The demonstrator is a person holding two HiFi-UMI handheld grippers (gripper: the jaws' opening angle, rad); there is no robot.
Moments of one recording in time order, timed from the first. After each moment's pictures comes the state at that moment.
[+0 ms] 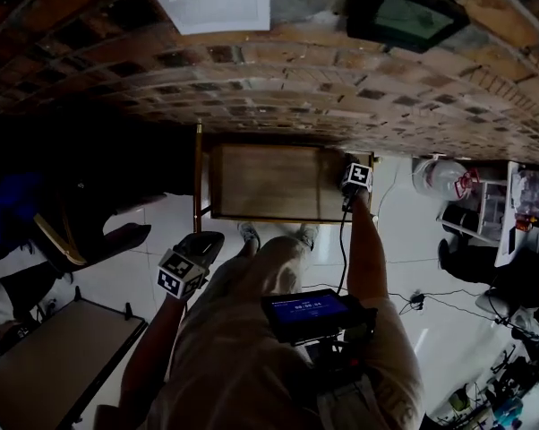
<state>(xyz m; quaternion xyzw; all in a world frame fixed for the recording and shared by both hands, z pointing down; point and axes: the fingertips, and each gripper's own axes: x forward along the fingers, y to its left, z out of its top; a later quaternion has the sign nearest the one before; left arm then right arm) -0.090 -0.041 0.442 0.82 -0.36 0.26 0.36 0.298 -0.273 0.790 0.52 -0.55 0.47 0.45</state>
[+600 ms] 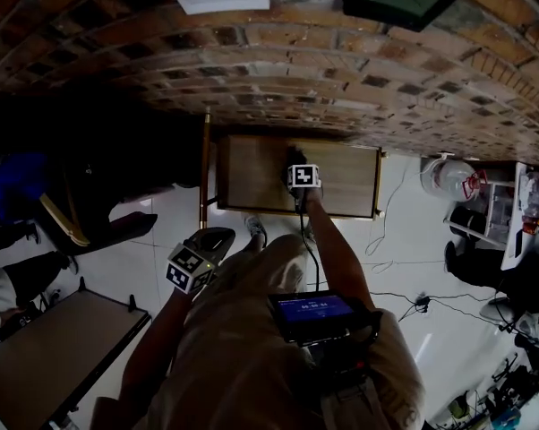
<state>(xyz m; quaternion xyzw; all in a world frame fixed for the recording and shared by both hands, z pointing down) -0.066 -0.023 0.437 0.83 -0.35 0.26 0.36 0.094 -0.220 0.739 0.43 -0.65 0.38 0.50</state>
